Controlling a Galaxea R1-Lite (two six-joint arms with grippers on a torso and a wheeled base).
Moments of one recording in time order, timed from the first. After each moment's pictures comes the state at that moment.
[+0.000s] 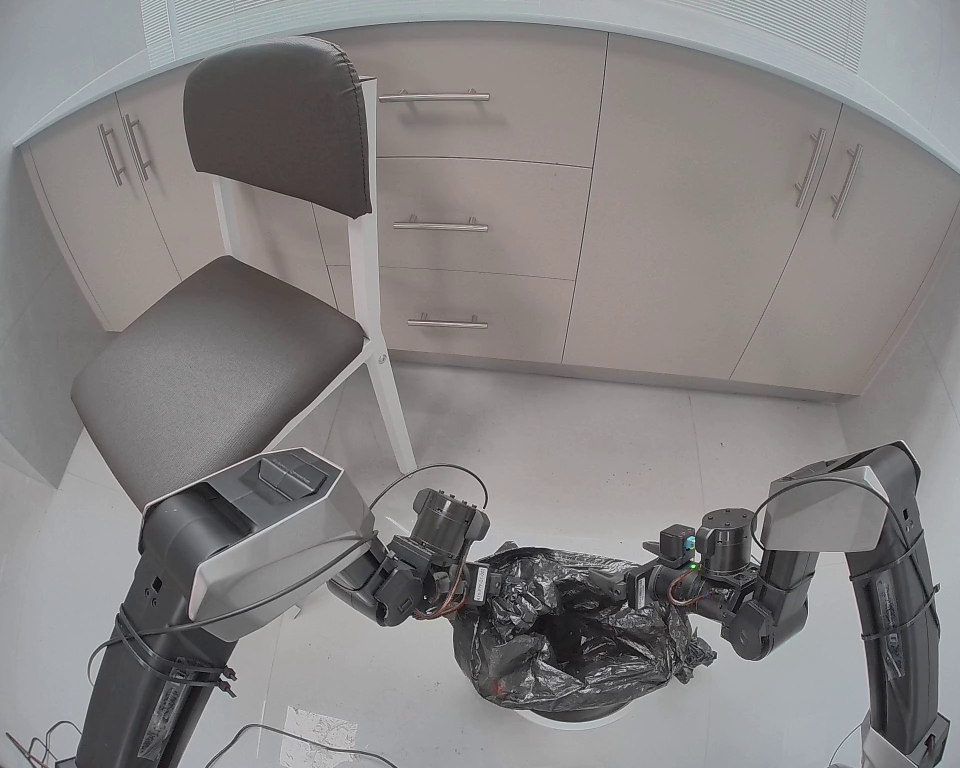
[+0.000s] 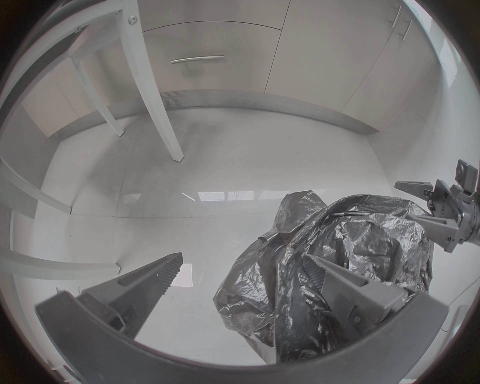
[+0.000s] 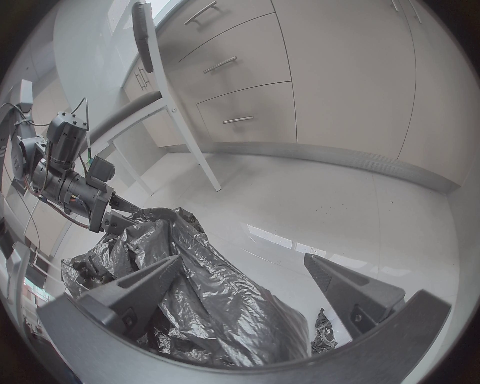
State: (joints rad) left arm -0.60 2.59 -1.31 -0.44 0.18 -0.29; right arm 0.31 2.58 -0.69 -1.45 0.19 0.00
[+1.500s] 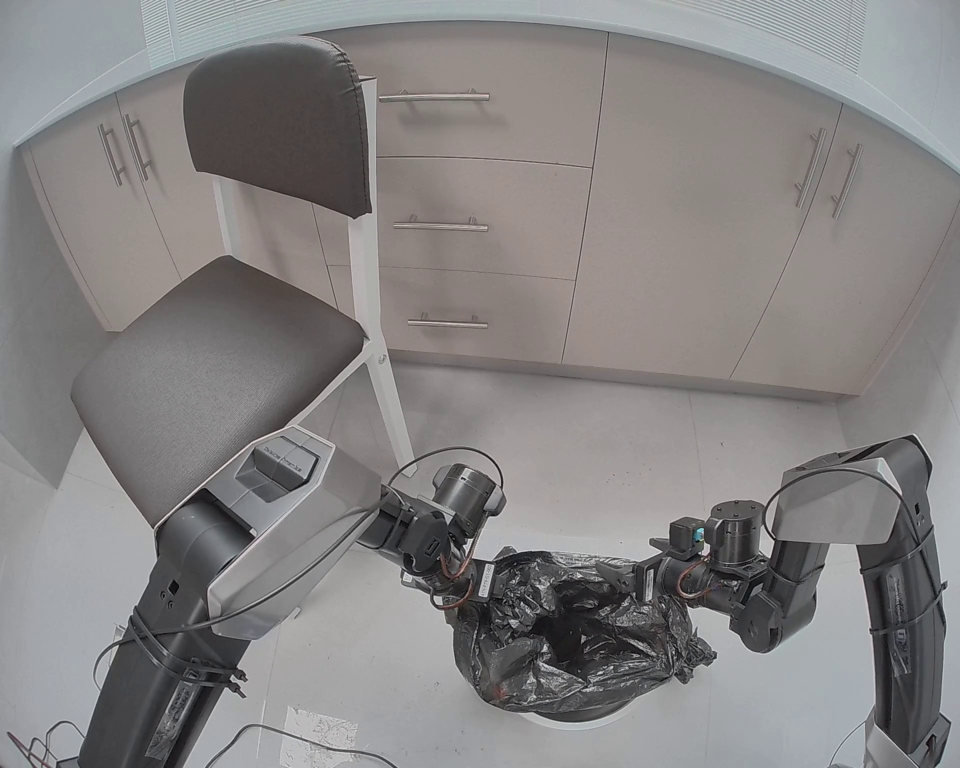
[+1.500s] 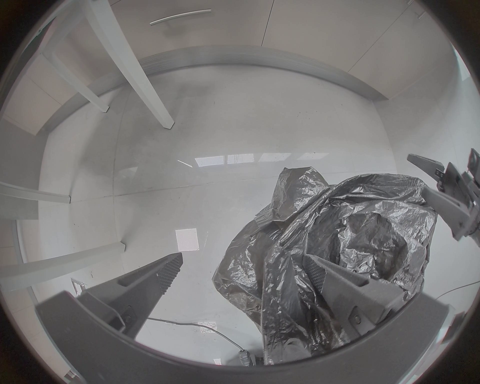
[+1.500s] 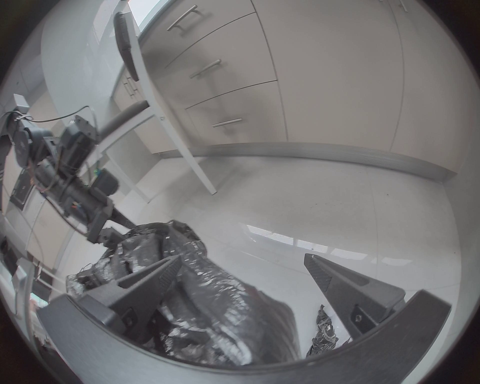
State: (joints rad) left arm -0.59 2.64 -1.67 0.15 0.09 -0.29; right arm 0.28 2.54 -0.68 -1.41 0.20 0.05
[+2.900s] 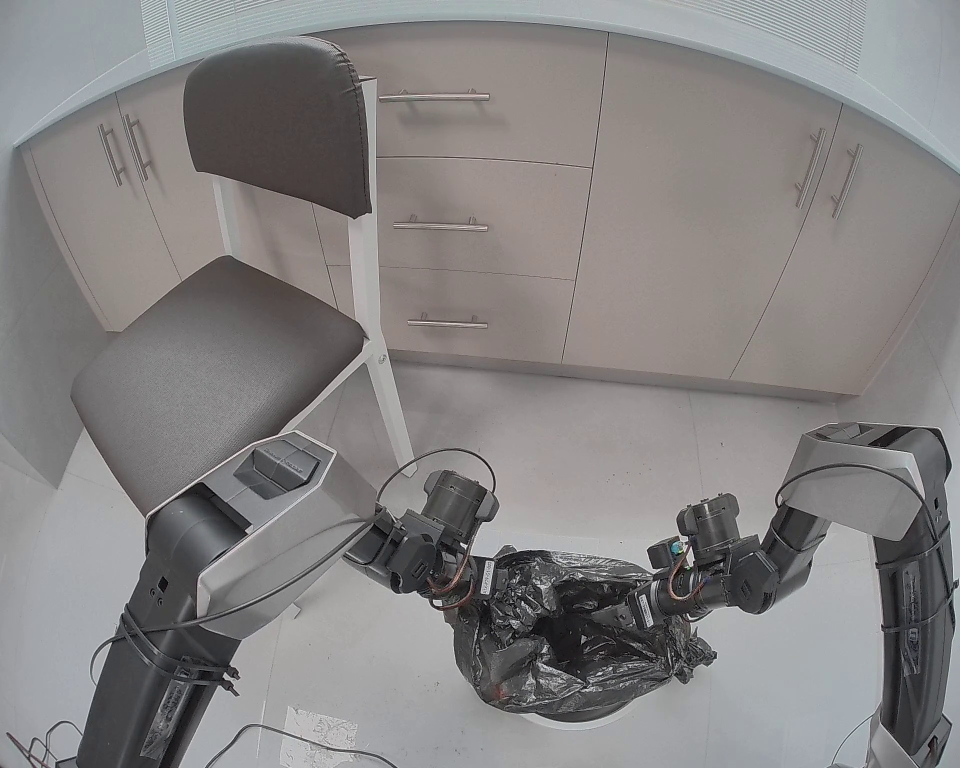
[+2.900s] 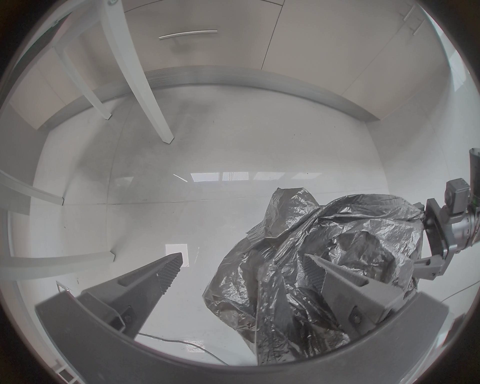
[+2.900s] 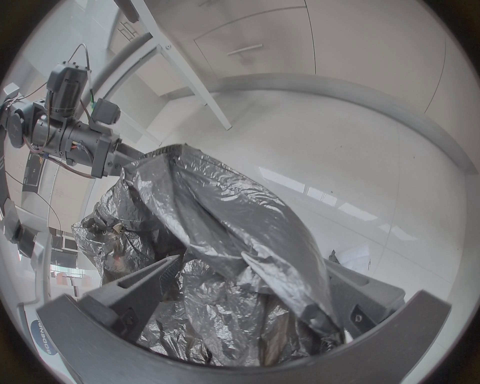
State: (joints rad) left arm -0.59 2.61 -1.51 -0.12 0.09 -0.32; right arm 0.29 2.46 -0.86 -0.71 0.29 -0.10
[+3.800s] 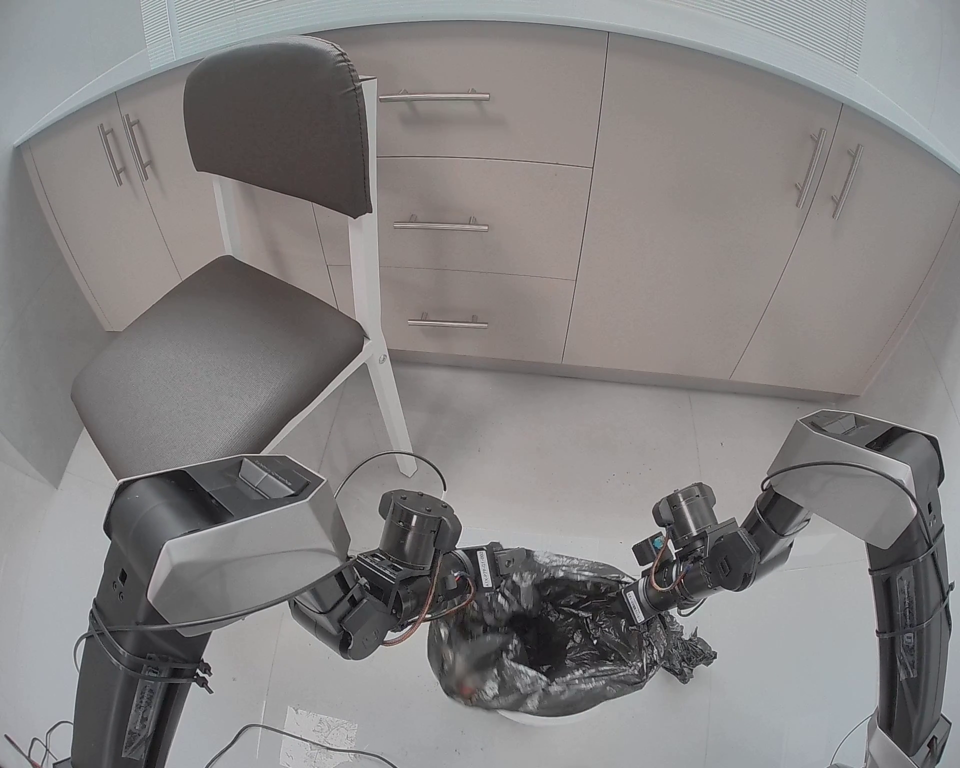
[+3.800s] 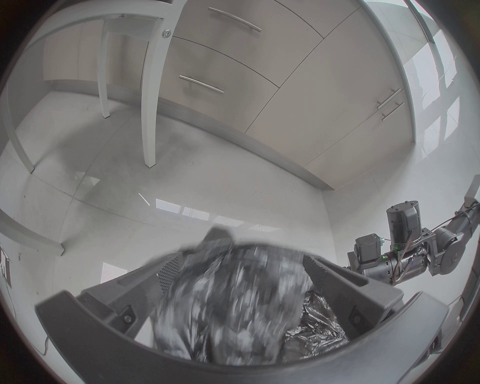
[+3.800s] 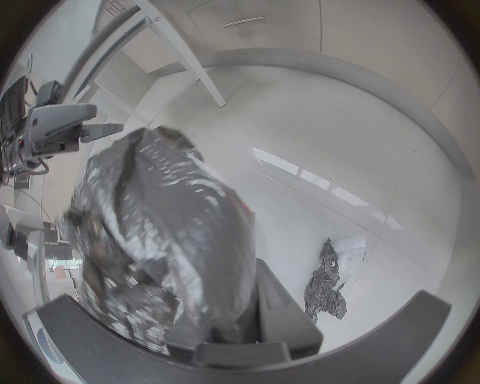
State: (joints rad) left arm -0.60 2.49 -1.03 -0.93 -0.03 -0.54; right arm 0.33 2.48 -1.04 -0.41 0.20 -0.10
